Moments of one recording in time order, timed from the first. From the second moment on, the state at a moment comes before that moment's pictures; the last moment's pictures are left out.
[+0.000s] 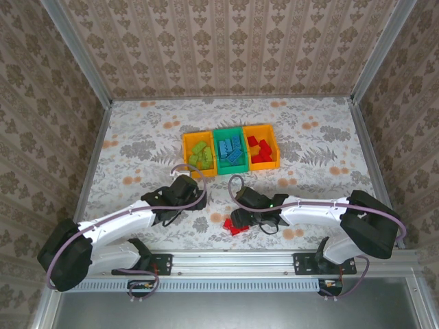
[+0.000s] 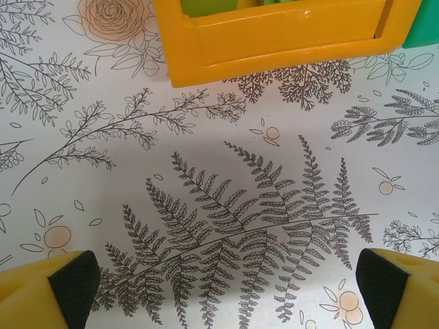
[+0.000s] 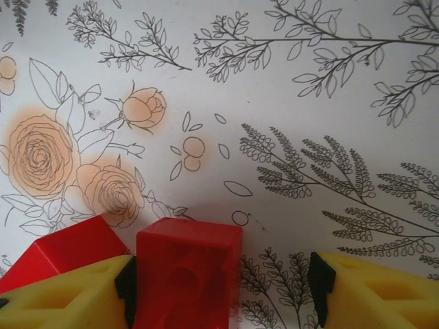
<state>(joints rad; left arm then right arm) -0.83 1.13 0.52 -0.38 -0.28 -0.63 0.98 1.45 0.66 -0.32 0.08 0.68</state>
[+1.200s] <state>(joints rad) -0.83 1.13 0.52 -0.37 -0.27 -0.64 0.94 1.35 0.59 -0.50 0.22 0.76</state>
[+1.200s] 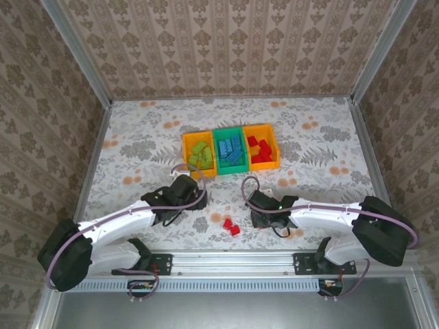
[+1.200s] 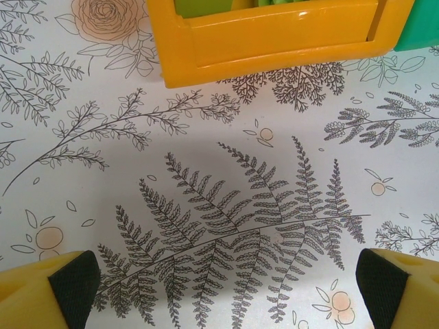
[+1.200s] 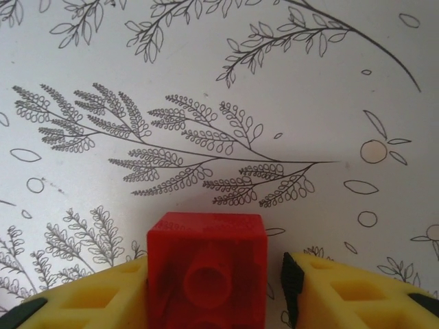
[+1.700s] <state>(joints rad) -0.83 1.11 0.51 -0.37 -0.26 -0.64 0.91 1.39 0.65 -0.59 0.26 0.76</state>
